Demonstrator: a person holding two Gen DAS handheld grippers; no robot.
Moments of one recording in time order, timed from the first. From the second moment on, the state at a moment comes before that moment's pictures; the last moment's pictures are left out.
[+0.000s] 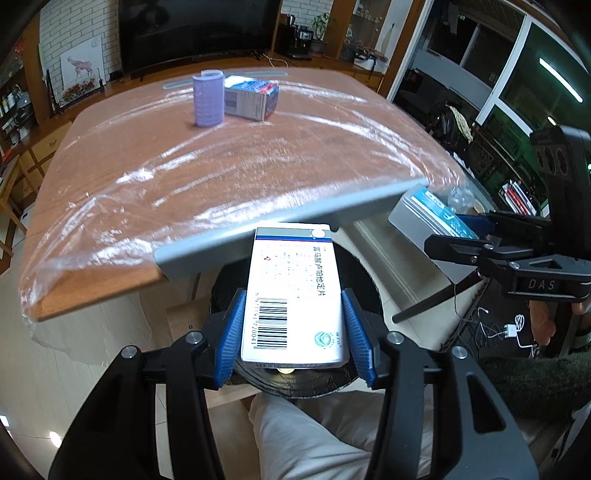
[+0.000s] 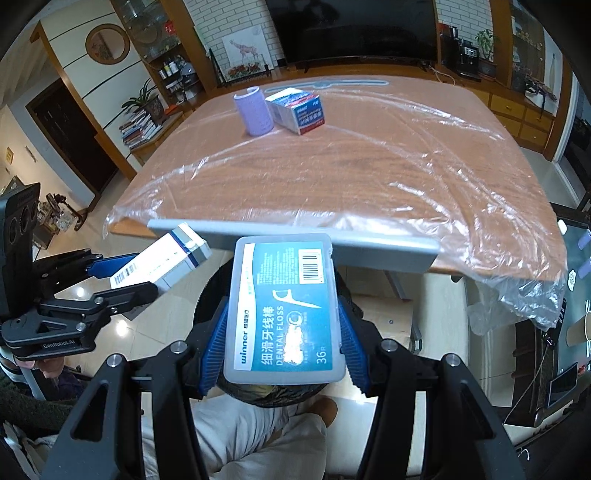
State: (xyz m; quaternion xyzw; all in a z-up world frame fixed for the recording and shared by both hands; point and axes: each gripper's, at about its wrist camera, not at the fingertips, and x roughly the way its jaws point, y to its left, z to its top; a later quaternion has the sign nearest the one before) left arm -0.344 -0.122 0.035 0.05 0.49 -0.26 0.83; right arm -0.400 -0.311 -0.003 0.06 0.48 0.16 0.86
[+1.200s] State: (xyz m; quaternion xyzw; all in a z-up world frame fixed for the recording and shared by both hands) left arm -0.341 -0.137 -0.055 0.11 0.57 -0.23 0.78; right arm -0.378 -0.271 -0.080 -0.03 0.54 0.17 0.82
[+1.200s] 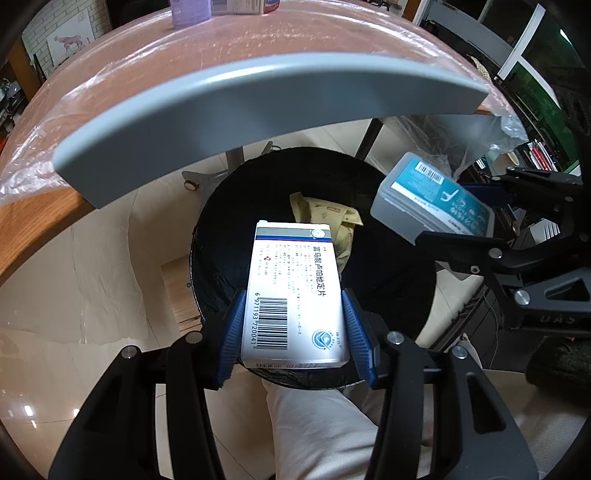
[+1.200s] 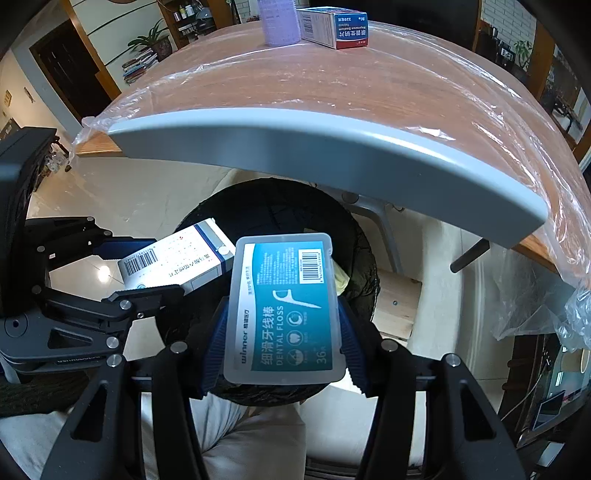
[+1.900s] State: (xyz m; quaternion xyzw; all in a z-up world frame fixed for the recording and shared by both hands) left arm -0.324 -0.149 -0.084 0.13 0.58 -0.21 0.77; right arm -0.366 -0.264 -0.102 -0.04 0.56 0.16 0.82
